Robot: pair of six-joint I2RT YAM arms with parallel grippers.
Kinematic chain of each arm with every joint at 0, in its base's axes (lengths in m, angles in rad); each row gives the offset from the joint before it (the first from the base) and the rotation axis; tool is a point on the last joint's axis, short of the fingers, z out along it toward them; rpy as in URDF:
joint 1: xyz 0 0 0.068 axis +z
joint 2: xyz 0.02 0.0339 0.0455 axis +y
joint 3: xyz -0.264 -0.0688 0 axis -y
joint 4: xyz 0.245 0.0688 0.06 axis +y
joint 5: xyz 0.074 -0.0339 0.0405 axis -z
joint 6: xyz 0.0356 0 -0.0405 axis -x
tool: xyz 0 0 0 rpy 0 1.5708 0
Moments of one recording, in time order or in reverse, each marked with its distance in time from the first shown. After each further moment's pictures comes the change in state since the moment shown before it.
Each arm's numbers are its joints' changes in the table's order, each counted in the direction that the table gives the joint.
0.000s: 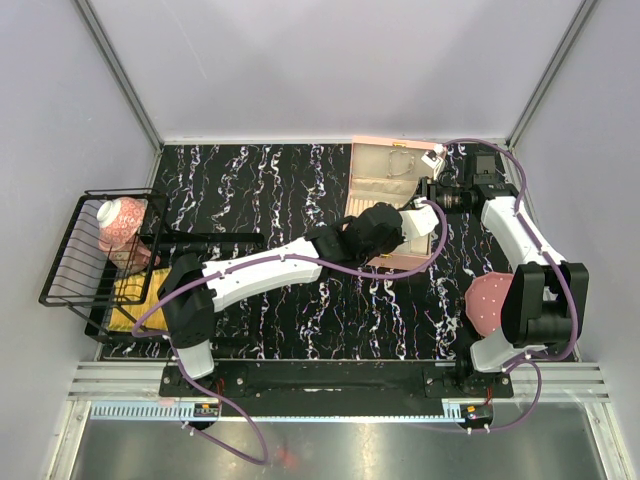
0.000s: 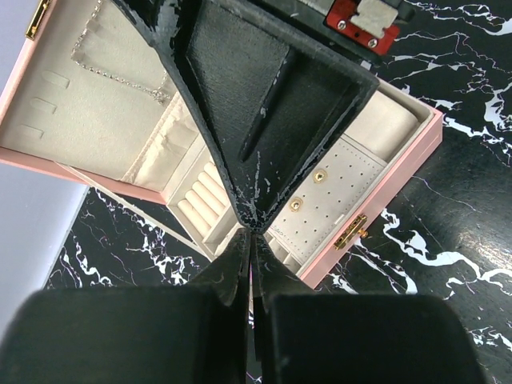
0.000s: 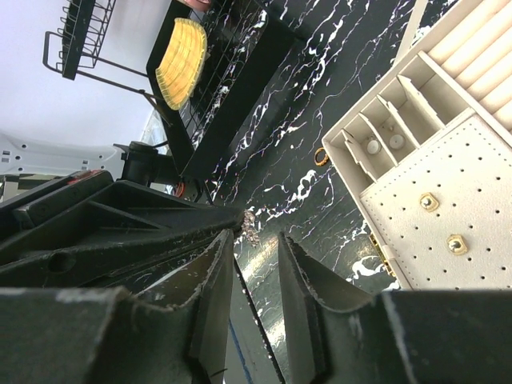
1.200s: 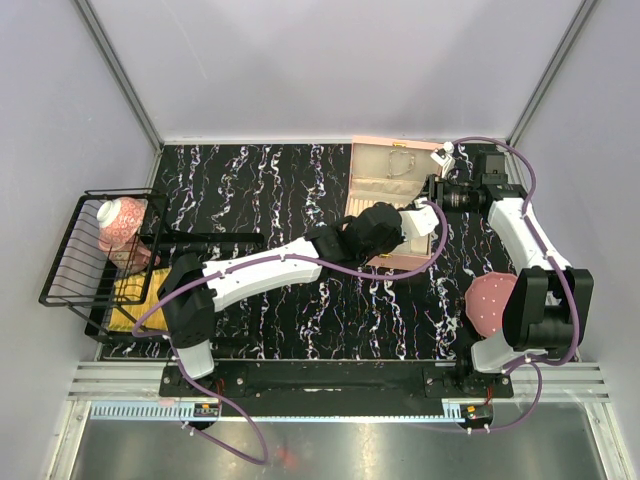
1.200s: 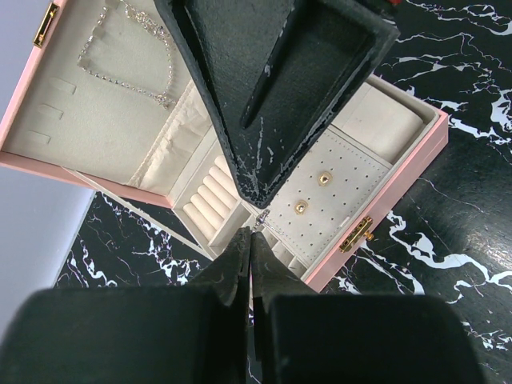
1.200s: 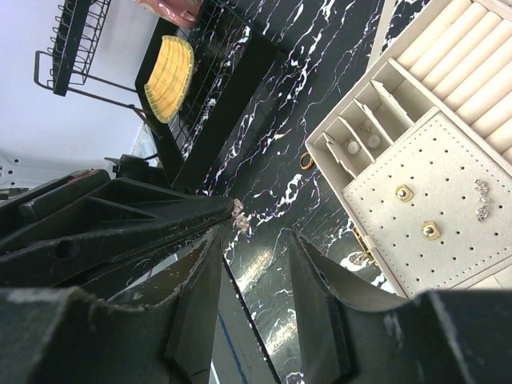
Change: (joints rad) left arm 0.003 0.000 -0.005 -0.016 0.000 -0.022; right arm -0.045 -0.027 0.000 0.002 0.020 -0.006
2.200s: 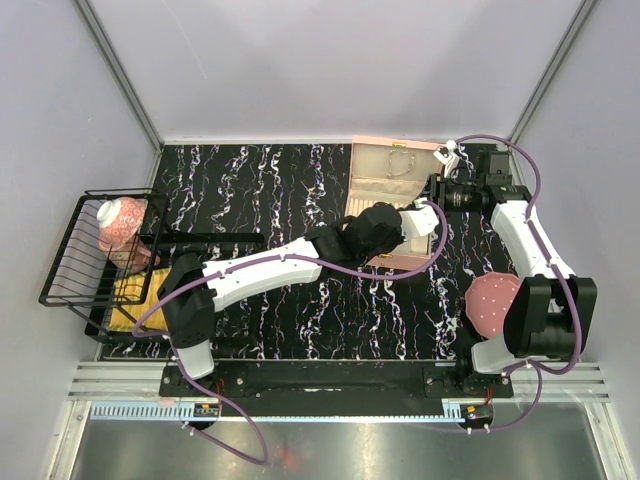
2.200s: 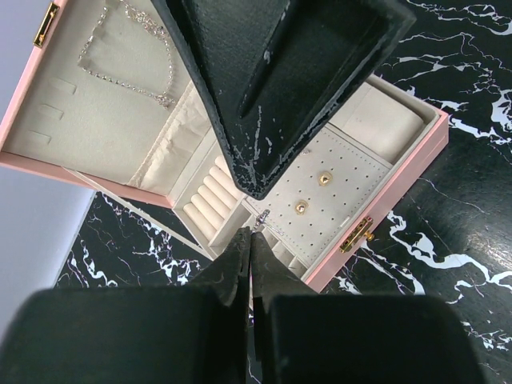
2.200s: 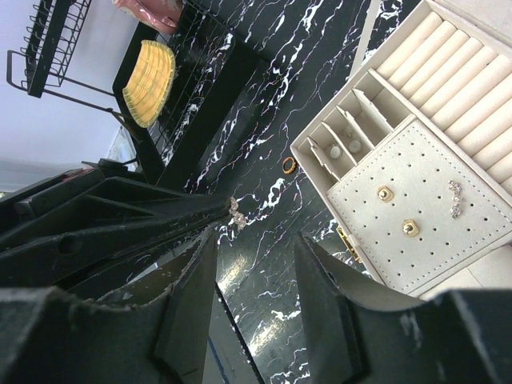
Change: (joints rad) left arm 0.000 0.000 0.000 0.000 -0.001 -0.001; right arm -0.006 -0.047 -0.005 -0.006 0.056 0.021
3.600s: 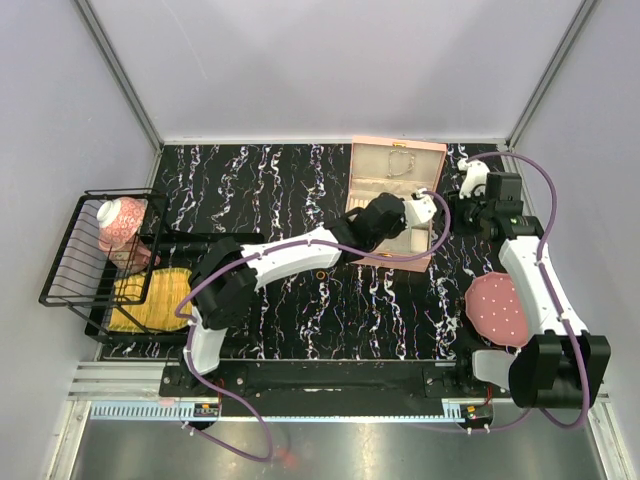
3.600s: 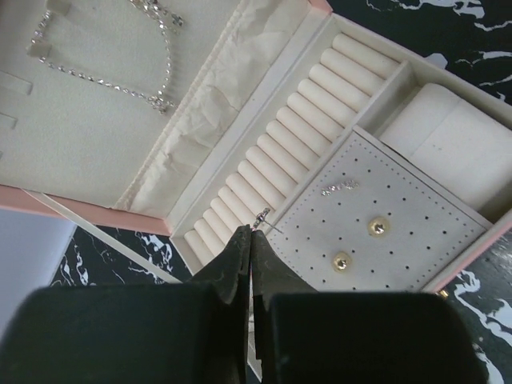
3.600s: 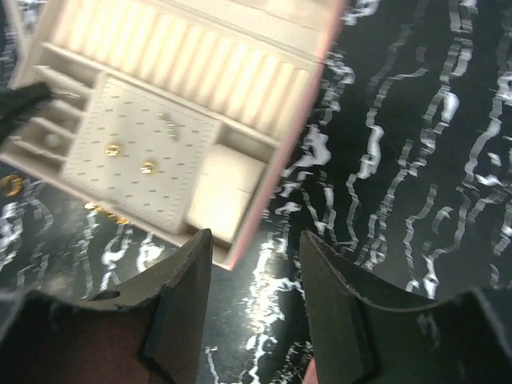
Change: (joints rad) left arm 0.098 0.212 0.061 -0.163 0.012 -0.054; right arm 0.000 -0.287 -0.209 -0.055 0.843 0.130
